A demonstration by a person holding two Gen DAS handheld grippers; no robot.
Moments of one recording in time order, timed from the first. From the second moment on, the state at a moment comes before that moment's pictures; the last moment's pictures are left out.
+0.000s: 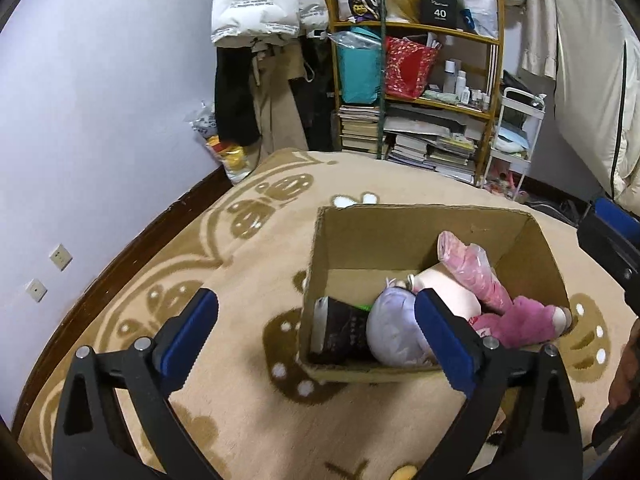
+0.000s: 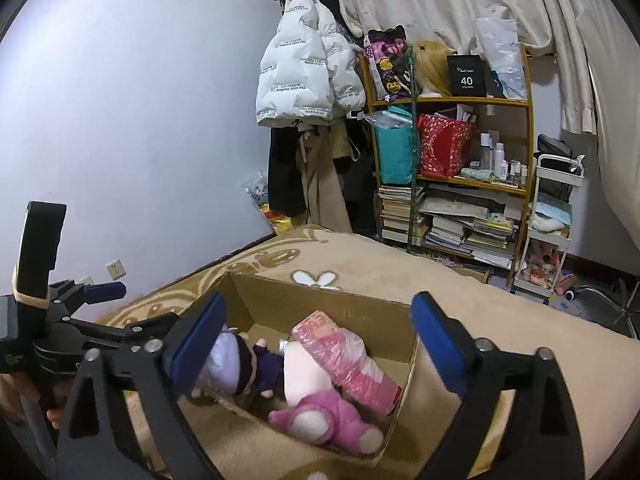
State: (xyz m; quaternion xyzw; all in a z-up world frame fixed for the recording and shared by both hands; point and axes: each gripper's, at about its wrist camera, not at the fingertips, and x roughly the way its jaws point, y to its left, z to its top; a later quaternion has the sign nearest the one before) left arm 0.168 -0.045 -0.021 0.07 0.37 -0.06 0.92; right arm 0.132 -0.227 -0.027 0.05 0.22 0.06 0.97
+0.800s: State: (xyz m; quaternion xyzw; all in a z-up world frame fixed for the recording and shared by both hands) left arm 0.061 -0.034 0.016 0.09 0.38 -0.09 0.91; right arm 0.035 -0.201 0.002 0.06 0.27 0.03 0.96
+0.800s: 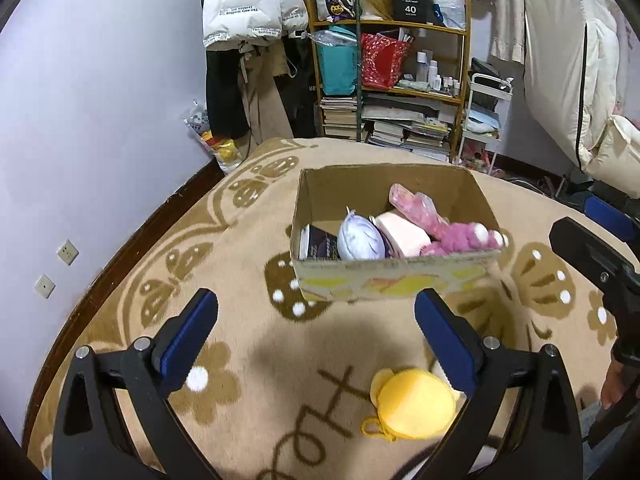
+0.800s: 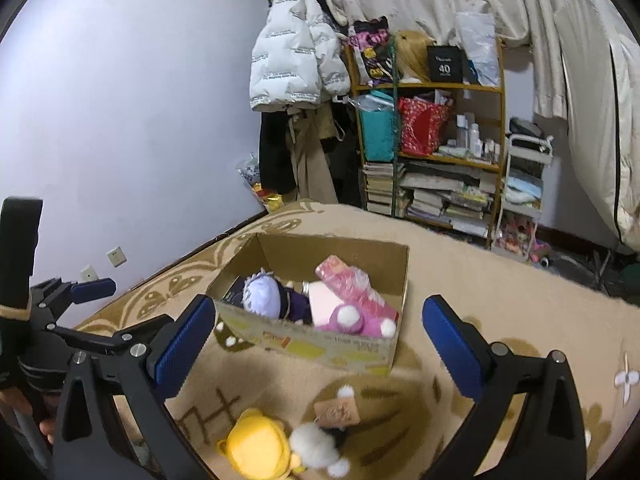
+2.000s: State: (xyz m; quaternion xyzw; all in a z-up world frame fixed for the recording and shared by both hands) left arm 0.055 -0.042 -0.064 0.01 0.48 -0.12 0.87; right arm 0.034 -0.225 -0.093 0.21 0.41 0.01 0.89
